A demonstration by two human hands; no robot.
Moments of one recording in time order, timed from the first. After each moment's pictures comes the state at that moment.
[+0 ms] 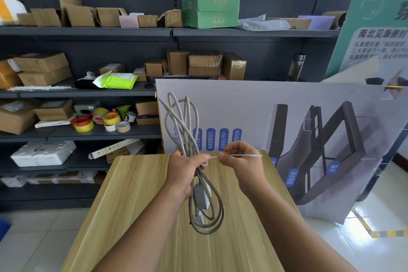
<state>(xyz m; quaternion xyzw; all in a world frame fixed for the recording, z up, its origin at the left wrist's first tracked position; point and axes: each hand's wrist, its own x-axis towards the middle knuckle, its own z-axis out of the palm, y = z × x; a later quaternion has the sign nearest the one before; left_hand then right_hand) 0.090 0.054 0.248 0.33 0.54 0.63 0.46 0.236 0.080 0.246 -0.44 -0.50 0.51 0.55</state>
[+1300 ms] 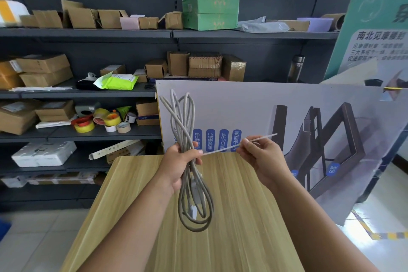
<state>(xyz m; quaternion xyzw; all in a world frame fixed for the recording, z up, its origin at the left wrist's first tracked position) 0.063 0.064 0.248 0.37 0.48 0.58 0.54 0.282 0.094 0.261 -0.40 -0.40 0.61 0.56</state>
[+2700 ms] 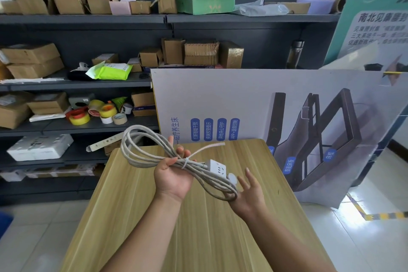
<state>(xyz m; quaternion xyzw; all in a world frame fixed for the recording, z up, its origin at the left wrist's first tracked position) 0.066 0.062 0.179 0.10 0.15 0.73 0.66 0.257 0.072 0.124 -0.37 0.03 0.78 0.50</state>
